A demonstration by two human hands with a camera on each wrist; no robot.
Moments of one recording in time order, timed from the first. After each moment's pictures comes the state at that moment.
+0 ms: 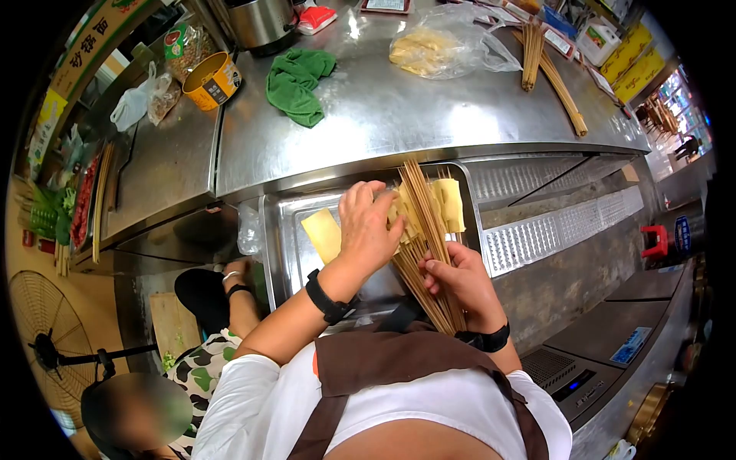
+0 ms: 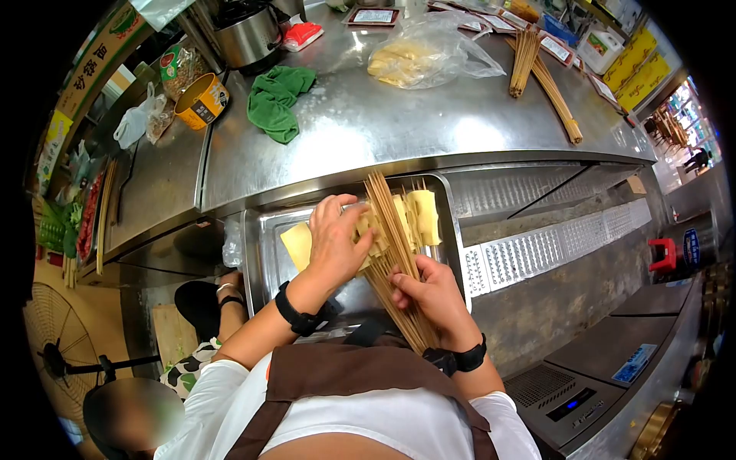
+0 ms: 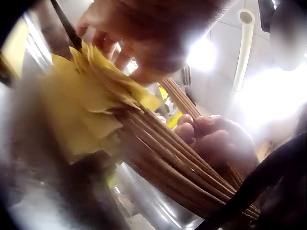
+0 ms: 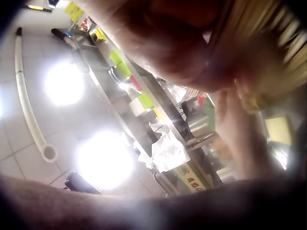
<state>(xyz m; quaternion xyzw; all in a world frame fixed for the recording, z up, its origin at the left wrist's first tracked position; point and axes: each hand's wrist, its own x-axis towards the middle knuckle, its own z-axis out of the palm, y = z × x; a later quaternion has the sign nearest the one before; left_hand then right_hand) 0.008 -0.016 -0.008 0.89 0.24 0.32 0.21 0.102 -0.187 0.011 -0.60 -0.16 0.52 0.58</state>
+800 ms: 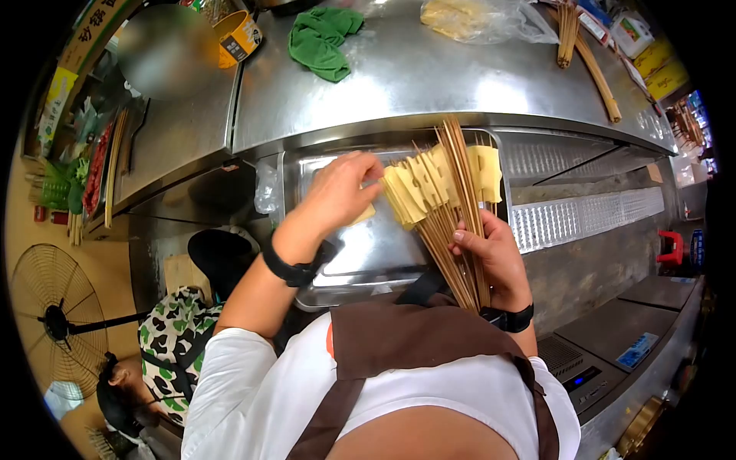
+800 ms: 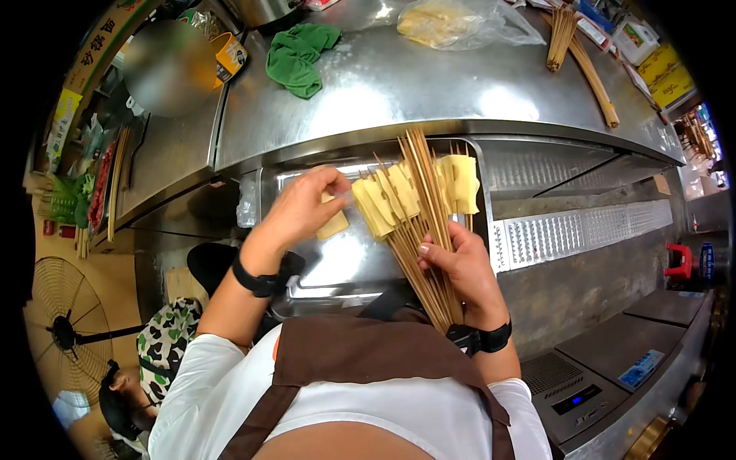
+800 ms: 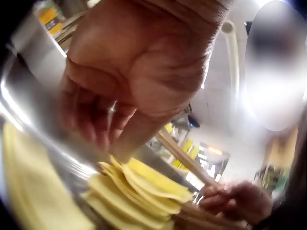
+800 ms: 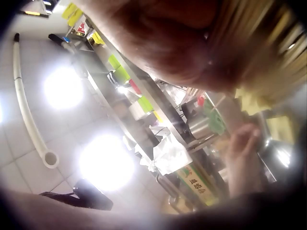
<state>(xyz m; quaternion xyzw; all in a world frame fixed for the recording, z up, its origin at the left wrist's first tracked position) -0.045 0.033 0.029 0.91 0.24 0.11 0.34 0.104 -0.189 0.006 -0.57 -0.14 0.52 0.62</state>
